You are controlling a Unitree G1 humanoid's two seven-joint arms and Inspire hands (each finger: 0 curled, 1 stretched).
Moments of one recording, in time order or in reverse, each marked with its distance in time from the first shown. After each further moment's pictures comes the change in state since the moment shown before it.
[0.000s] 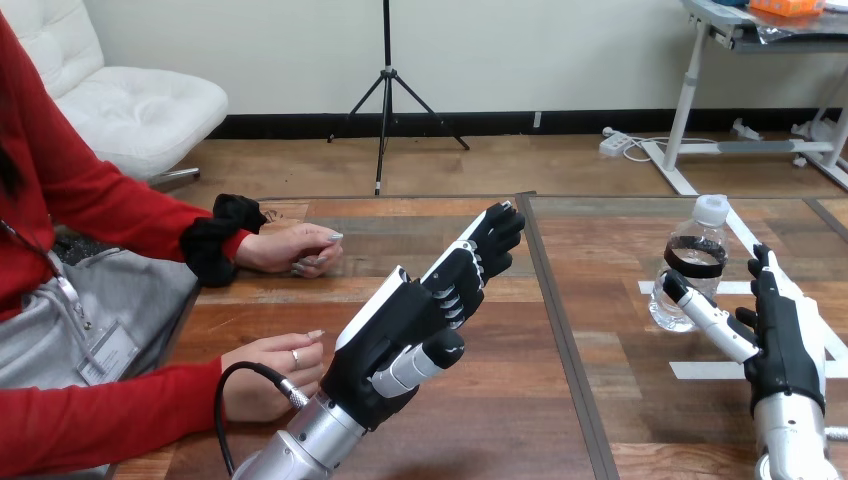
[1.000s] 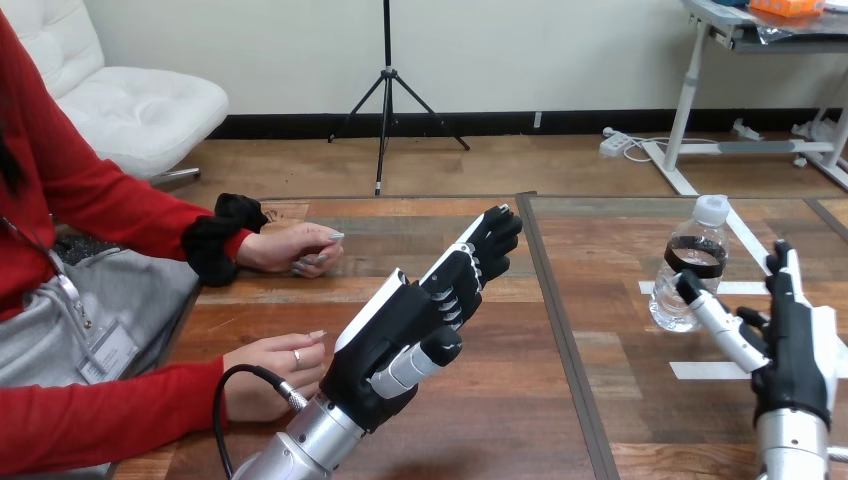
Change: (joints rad) left arm -0.003 0.005 0.000 0.020 0.005 0.003 0.011; right arm 0.114 0.050 -0.022 -0.165 0.000 -0.030 -0.049
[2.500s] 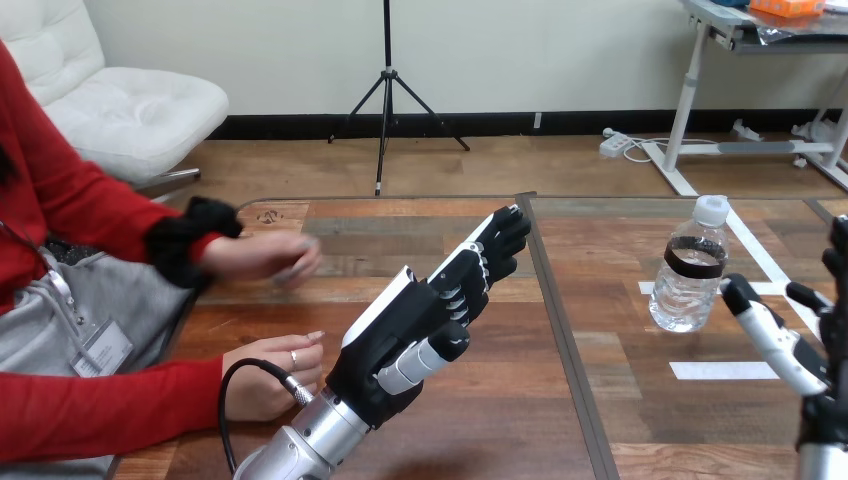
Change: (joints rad) left arm -0.018 0.001 0.003 0.013 0.037 0.012 0.016; right arm 0.262 0.081 -0.071 -0.441 0.025 -0.087 -0.021
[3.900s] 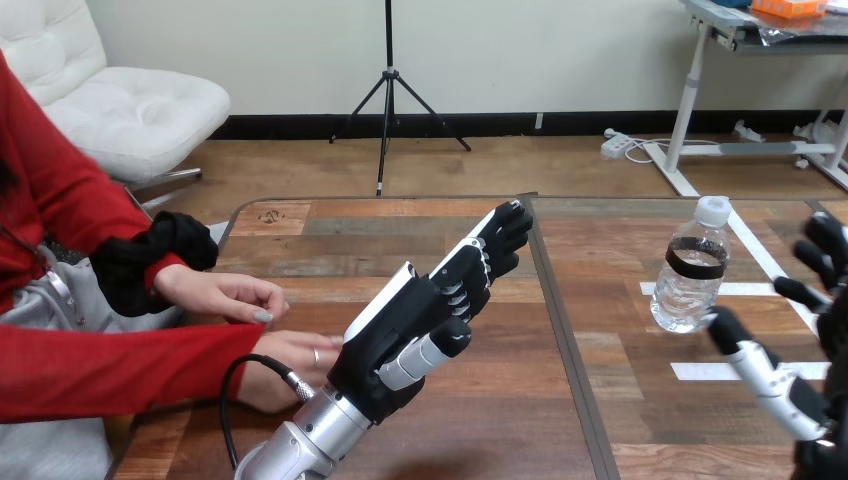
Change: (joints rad) left arm -0.012 -0.002 0.001 0.001 0.001 0.003 0.003; right arm 0.207 0.099 0.029 -0.246 -0.058 -0.209 -0.052
